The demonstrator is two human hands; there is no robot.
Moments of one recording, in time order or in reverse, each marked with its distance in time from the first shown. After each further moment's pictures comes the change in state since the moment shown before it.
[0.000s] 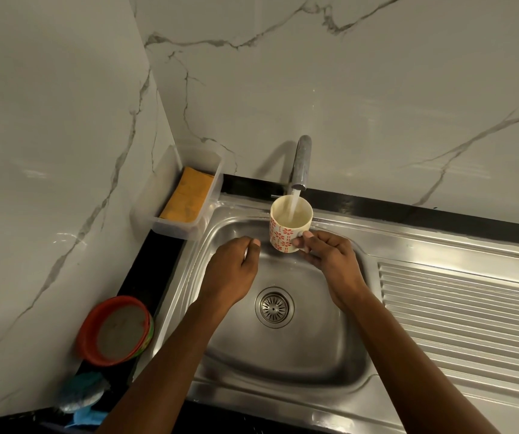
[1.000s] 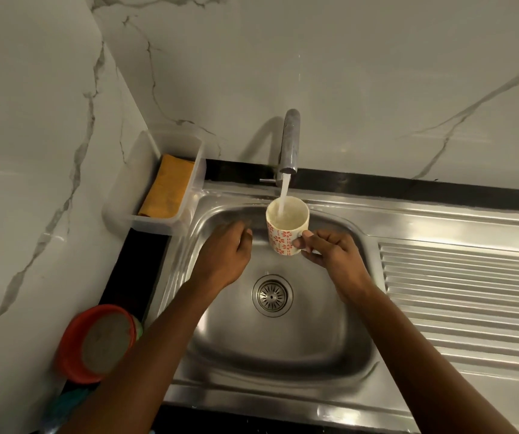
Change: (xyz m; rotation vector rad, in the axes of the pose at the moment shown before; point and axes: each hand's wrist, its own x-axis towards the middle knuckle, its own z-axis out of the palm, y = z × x) left_hand 0.041 -0.040 0.029 0.132 -0.130 0.088; right_hand 0.013 0.038 -0.027 -0.128 0.019 0.069
